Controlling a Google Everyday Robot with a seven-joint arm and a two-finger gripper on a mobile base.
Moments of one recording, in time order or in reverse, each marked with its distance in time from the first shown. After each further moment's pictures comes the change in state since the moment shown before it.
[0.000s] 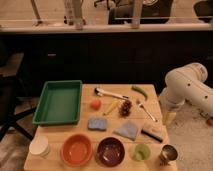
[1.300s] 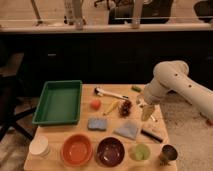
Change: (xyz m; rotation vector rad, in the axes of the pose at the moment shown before) arm -0.107 -0.023 0.021 -0.110 -0.301 -0.057
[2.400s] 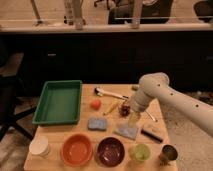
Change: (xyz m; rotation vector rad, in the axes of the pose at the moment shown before) arm -0.034 0.006 0.070 -0.030 -0.049 -0.022
